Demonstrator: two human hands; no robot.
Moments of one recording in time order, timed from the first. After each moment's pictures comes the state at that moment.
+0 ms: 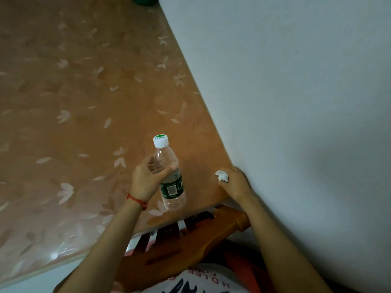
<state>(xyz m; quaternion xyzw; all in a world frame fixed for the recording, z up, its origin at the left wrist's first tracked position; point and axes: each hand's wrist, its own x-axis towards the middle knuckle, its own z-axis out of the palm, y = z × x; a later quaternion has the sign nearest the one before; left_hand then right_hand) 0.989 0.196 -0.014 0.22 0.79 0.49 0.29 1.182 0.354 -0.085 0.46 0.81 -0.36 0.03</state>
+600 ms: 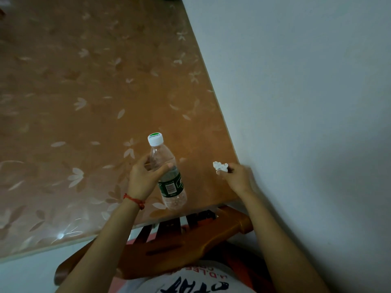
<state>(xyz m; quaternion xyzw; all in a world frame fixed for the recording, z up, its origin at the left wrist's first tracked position) 0.987 0.171 -0.014 0.16 0.78 0.53 0.28 1.156 0.348 -0.059 0.48 0.73 -0.47 -0.07</state>
